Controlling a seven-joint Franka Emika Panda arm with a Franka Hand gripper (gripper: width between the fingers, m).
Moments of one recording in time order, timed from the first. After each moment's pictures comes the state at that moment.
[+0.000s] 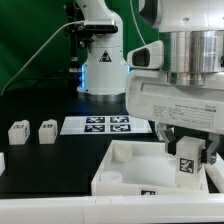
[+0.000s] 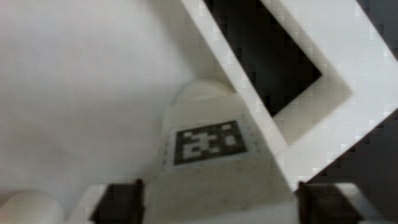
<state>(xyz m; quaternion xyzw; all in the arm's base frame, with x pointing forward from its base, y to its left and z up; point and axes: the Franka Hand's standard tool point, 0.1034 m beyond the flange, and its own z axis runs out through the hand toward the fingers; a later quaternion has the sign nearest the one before) 0.626 0.091 0.069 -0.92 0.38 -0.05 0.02</state>
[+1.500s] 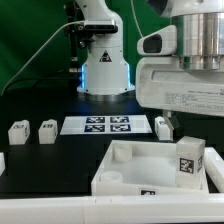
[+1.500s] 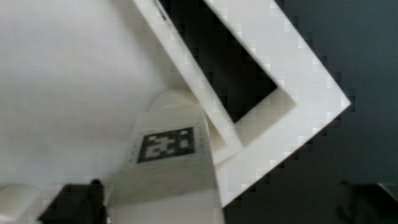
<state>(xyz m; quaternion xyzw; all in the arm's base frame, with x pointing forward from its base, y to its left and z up) 0.628 0.107 0.088 -0.93 0.37 -0.05 0.03</state>
